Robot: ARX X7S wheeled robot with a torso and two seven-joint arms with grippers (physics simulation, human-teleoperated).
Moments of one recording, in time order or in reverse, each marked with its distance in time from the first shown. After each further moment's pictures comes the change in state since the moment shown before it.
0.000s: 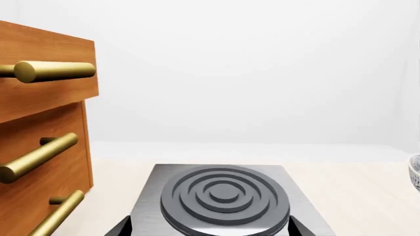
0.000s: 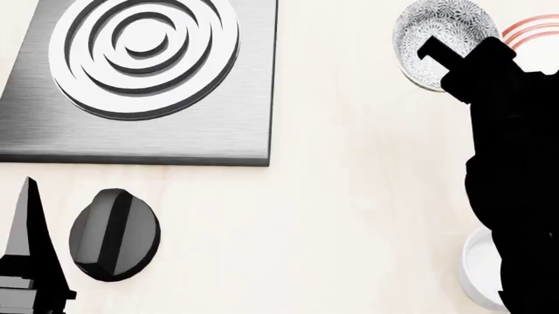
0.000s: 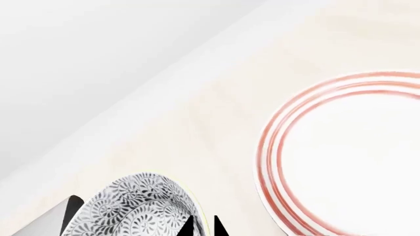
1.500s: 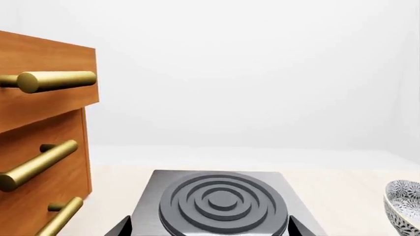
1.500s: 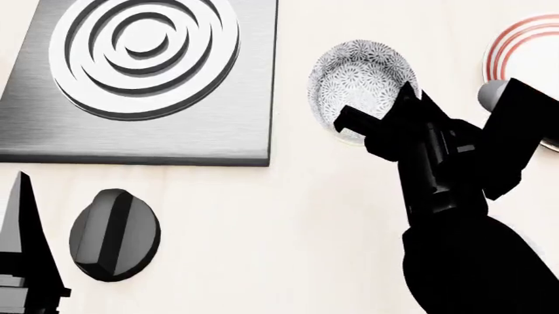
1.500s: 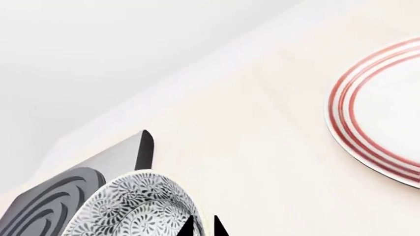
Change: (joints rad) left arm -0.007 0.007 -0.023 0.034 -0.015 -0.029 0.005; right arm -0.247 -0.062 -0.042 -0.364 0.041 0.062 -0.014
